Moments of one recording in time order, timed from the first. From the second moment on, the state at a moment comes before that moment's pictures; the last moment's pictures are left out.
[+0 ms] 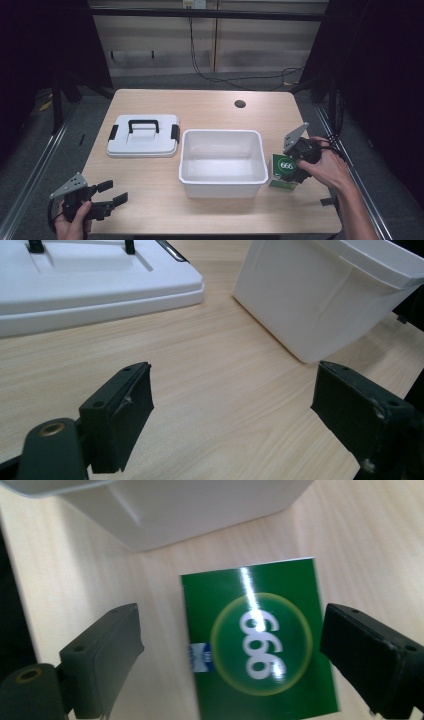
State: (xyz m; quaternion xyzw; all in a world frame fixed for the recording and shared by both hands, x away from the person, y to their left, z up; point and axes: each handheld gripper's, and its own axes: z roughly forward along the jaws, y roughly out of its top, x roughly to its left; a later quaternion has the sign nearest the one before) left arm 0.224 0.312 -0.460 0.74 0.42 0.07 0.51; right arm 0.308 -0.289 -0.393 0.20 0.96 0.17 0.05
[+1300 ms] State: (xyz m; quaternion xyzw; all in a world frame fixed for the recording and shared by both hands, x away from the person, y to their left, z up) left arm 0.225 0.313 -0.461 0.74 0.42 0.06 0.52; right arm 0.331 -0.281 -0.422 0.16 0.98 0.06 0.02
